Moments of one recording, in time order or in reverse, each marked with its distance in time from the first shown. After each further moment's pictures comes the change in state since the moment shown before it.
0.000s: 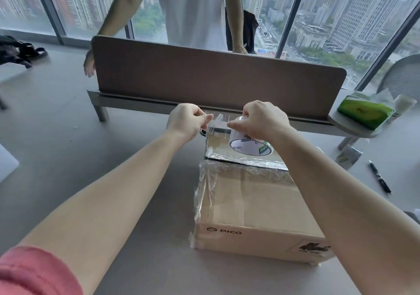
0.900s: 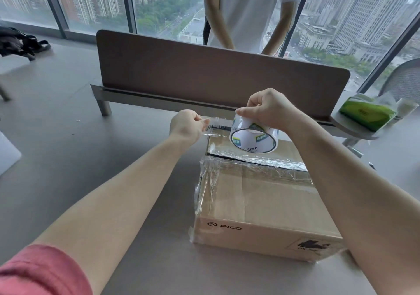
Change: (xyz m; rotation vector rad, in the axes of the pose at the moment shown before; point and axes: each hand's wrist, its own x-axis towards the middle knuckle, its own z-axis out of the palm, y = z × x) left_hand -0.010 -0.011 0.005 0.012 0.010 -0.126; right_hand 0.006 0.009 -0.013 0.348 -0.061 -0.076
